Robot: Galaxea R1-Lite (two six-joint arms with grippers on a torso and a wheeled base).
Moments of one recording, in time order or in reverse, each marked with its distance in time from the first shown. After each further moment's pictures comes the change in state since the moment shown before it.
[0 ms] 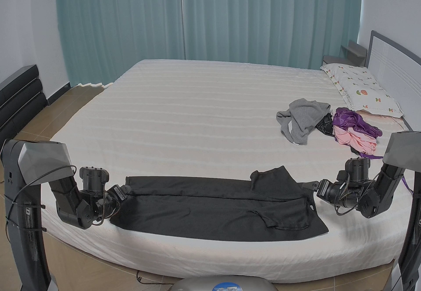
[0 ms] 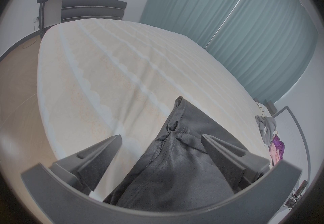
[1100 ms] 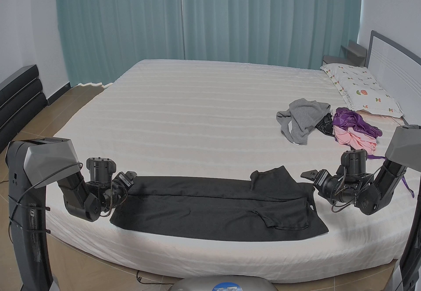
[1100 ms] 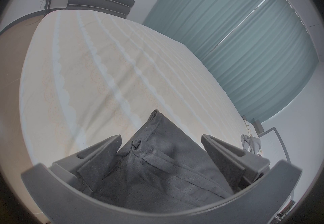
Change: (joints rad) left arm -0.034 0.024 -0.134 0.012 -0.009 -0.170; right arm 0.079 -0.087 -0.024 0.070 -0.113 0.252
